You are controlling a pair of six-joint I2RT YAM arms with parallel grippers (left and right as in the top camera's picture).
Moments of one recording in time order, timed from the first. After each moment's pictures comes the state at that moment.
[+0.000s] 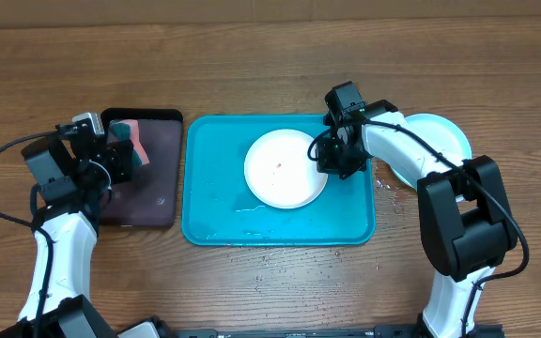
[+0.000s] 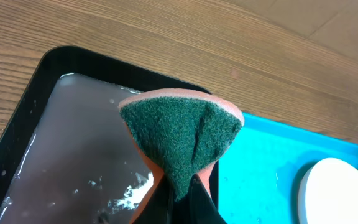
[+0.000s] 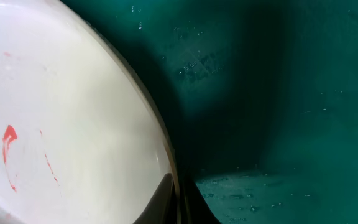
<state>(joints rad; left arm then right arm) 0.41 1.39 0.76 -0.10 0.52 -0.08 0.36 2.02 1.38 -0.80 -0.20 0.36</state>
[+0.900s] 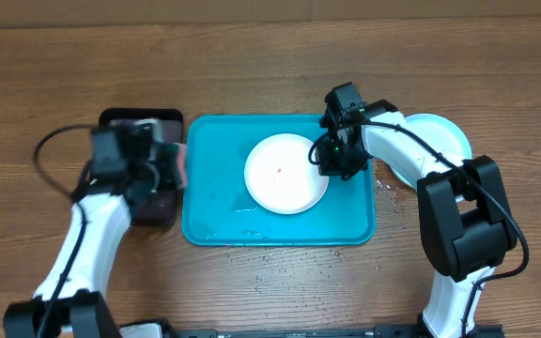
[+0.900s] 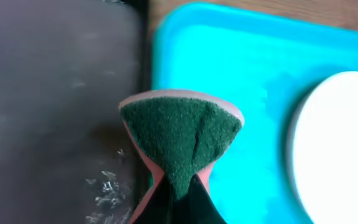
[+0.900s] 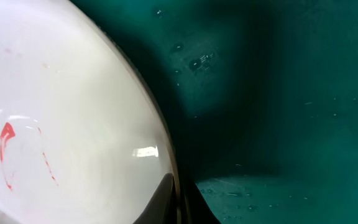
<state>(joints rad) 0.09 1.45 0.85 -0.42 0.28 -0.08 0.37 2.02 1.38 -0.82 -0.21 0.25</state>
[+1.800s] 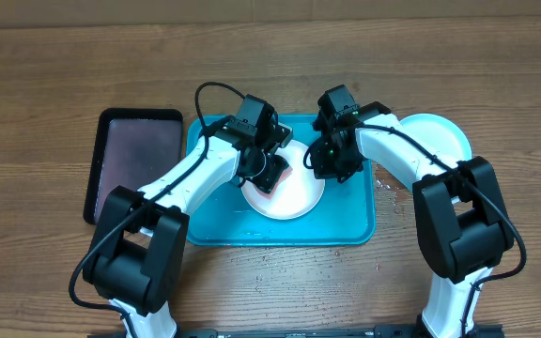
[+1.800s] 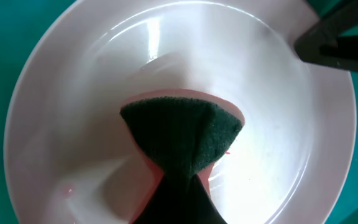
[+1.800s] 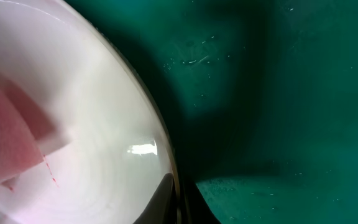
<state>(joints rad) -0.45 1.90 1.25 -0.65 0.24 0.07 0.40 2.02 1.38 -0.82 -0.21 0.23</state>
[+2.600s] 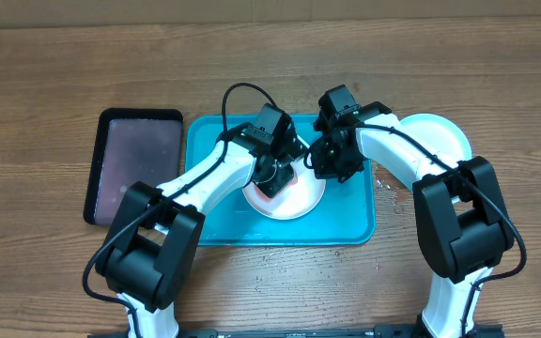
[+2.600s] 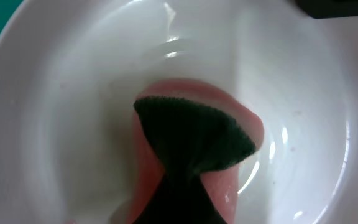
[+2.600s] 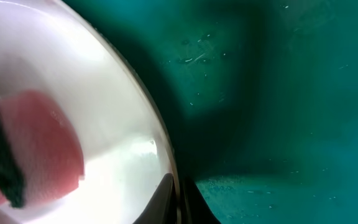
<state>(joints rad) -0.52 1.94 1.25 -0.61 0.10 0.27 0.39 2.02 1.38 -0.82 -0.21 0.23</state>
